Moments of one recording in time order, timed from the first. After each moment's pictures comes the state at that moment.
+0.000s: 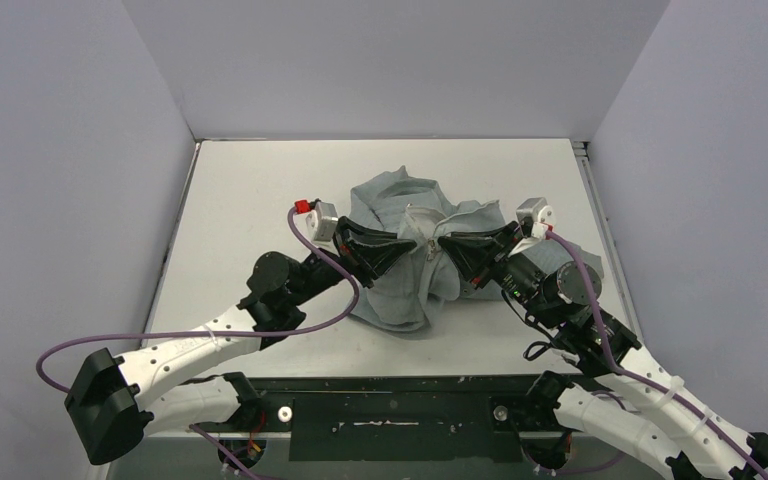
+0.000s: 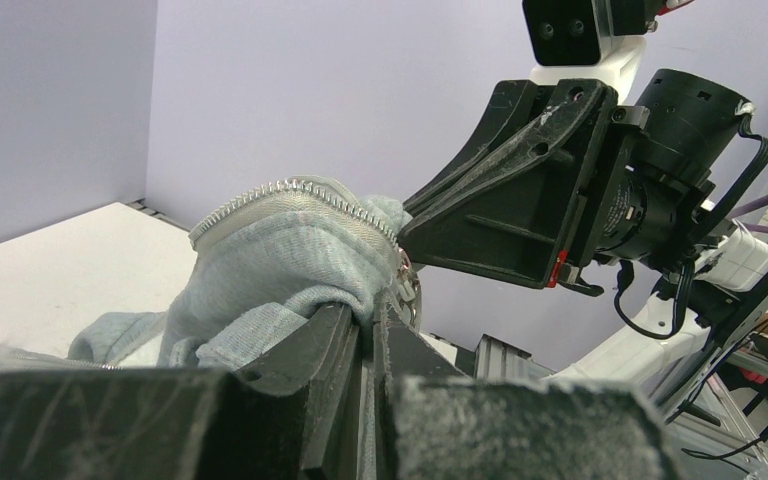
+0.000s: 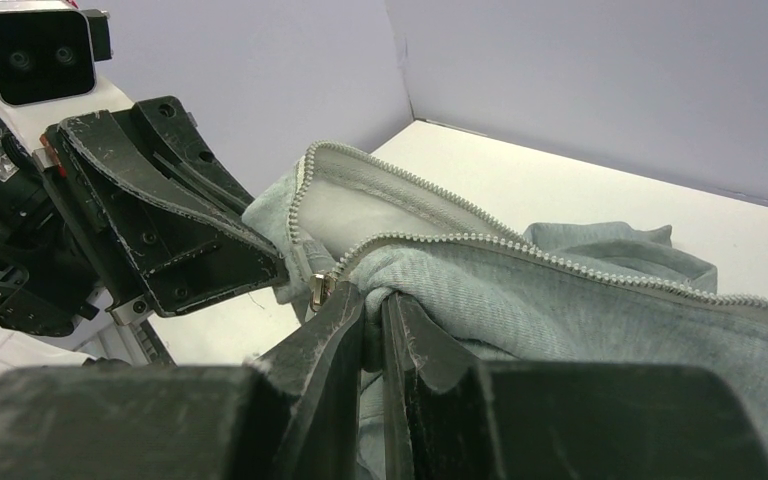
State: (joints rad) left arm -0.90 1.07 0.70 0.80 0.24 -0.47; right arm 0.81 0.65 0.82 -0.02 0.00 0.27
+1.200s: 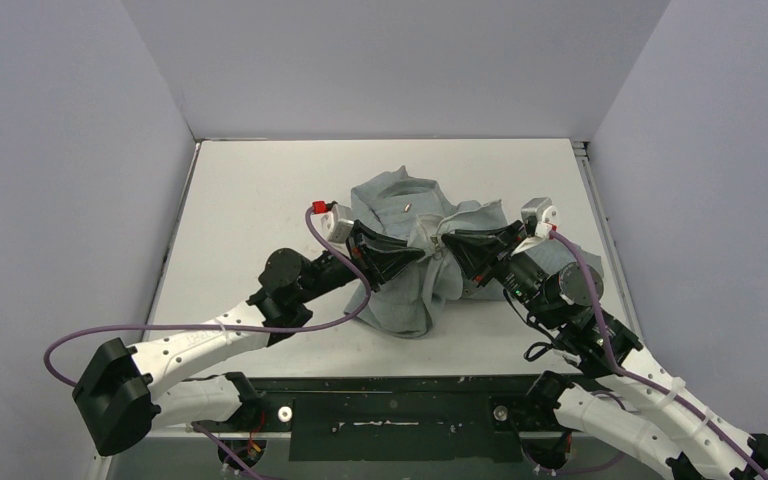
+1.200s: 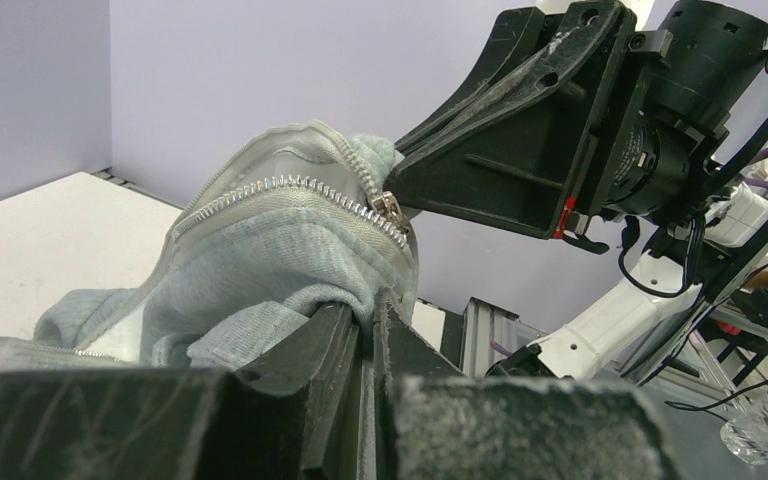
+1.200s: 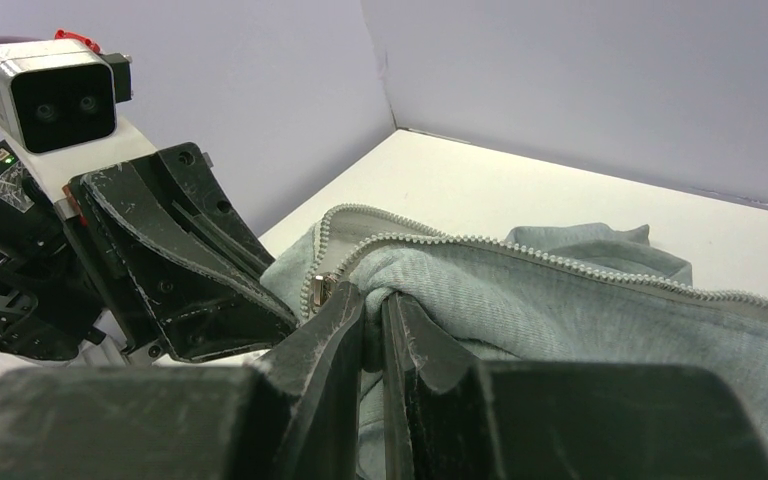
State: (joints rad) left arm -0.90 1.13 0.70 0.81 0.32 -0.47; right arm 0.81 0.64 0.82 -0.02 0.04 0.27
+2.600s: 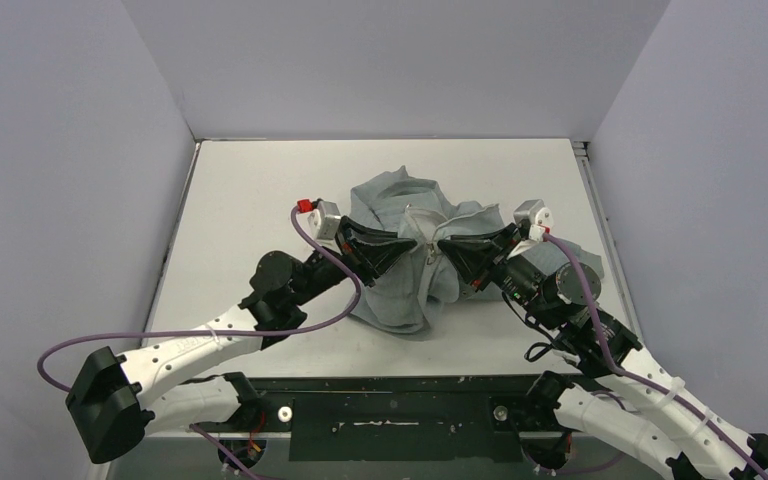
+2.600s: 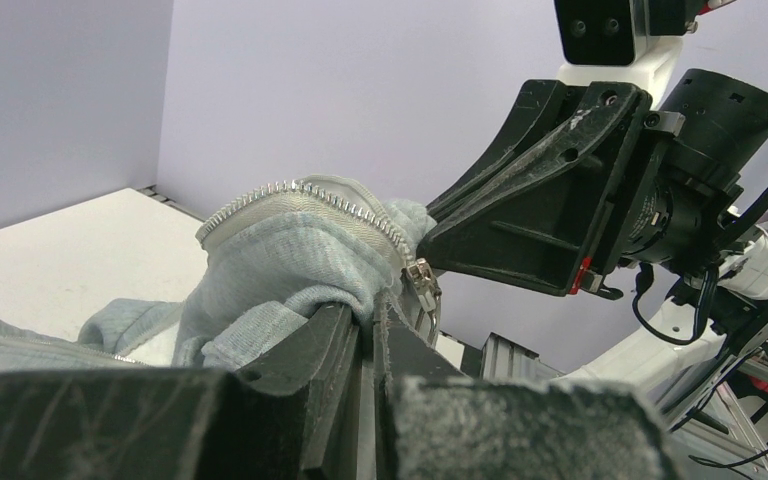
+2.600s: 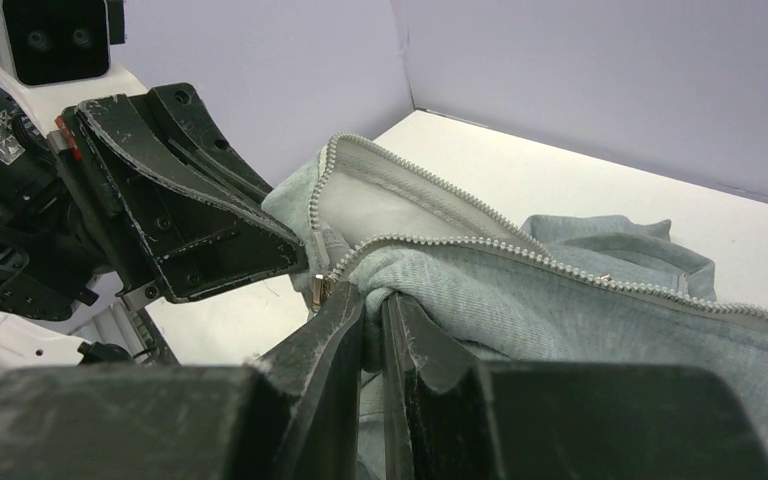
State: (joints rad) left arm -0.90 1.08 0.70 0.78 0.22 -0.47; right arm 0.81 0.65 0.81 -0.04 -0.01 0.26
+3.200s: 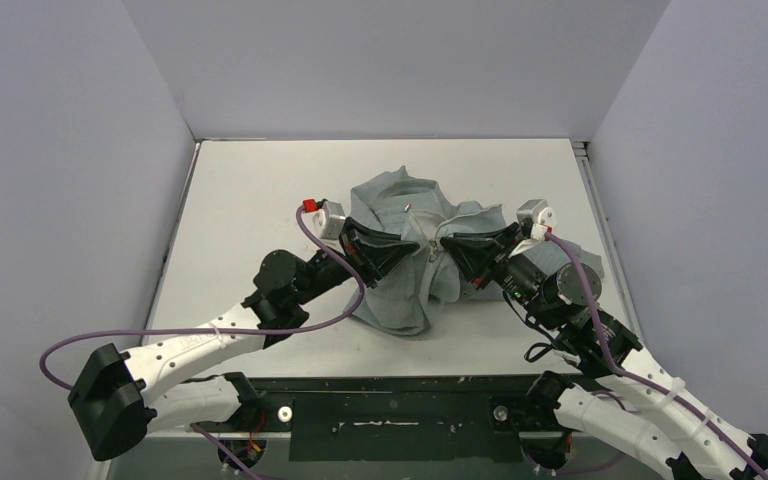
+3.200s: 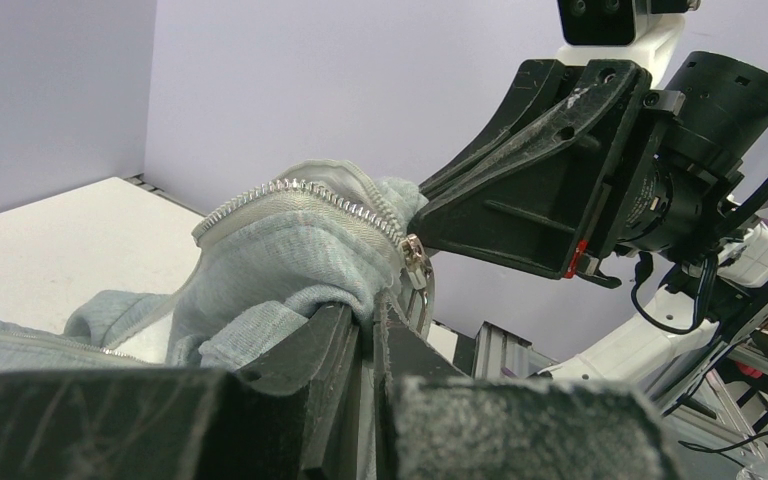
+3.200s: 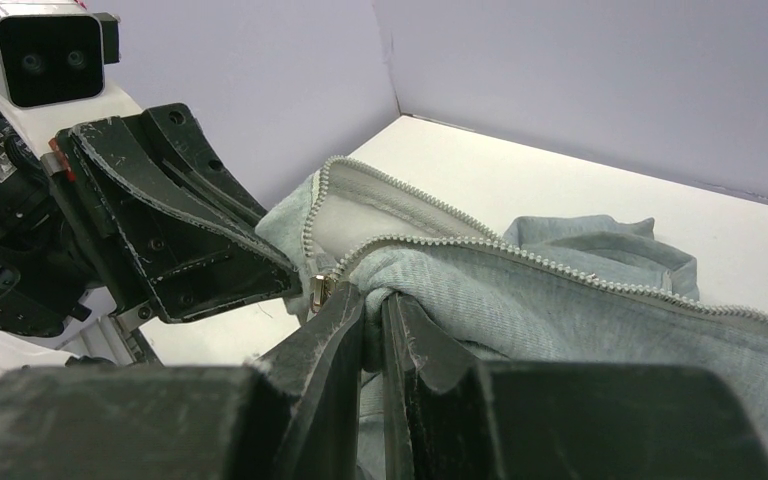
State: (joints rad) left arm -0.90 1.10 0.70 0.79 0.24 -0.48; right arm 0.81 0.64 0.81 -0.04 0.02 0.26
